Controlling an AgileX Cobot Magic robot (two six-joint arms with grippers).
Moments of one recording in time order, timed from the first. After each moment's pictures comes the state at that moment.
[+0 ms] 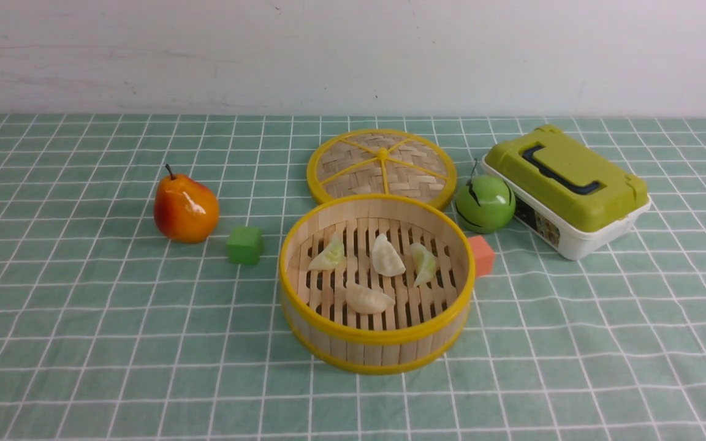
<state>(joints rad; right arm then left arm) 0.02 -0.01 0.02 -0.02 0.38 0.14 -0.39 0.16 -0.46 -0.03 0.58 -0.01</state>
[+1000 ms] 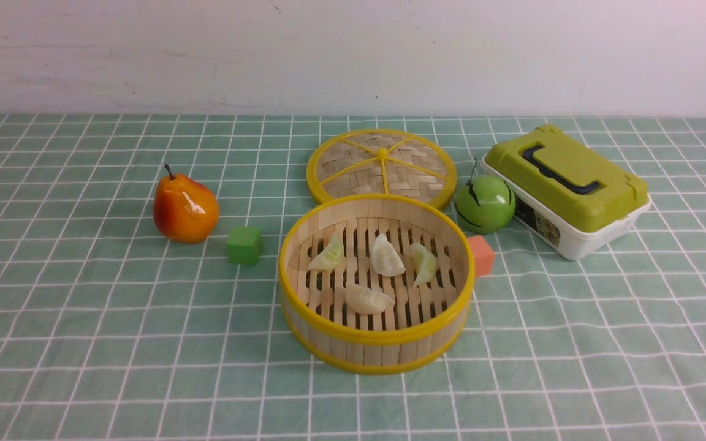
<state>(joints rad) 0.02 -0.01 0.02 -0.02 0.38 0.14 0.03 -0.01 0.03 0.01 0.38 -0.18</state>
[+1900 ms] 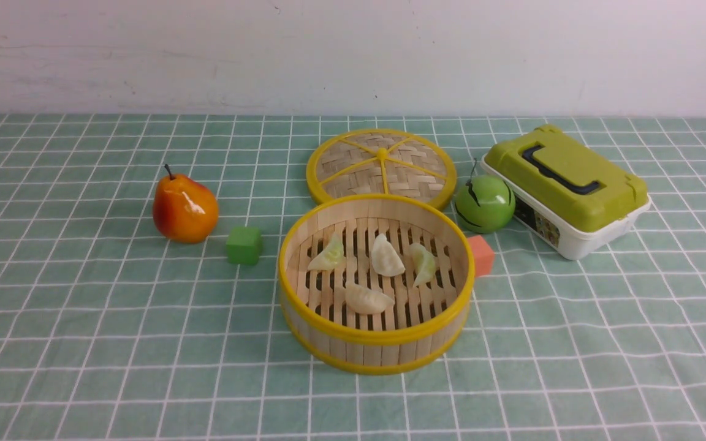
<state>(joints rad) 0.02 -0.01 0.02 -0.02 0.38 0.14 0.03 -0.01 0.03 0.01 0.38 -0.18</state>
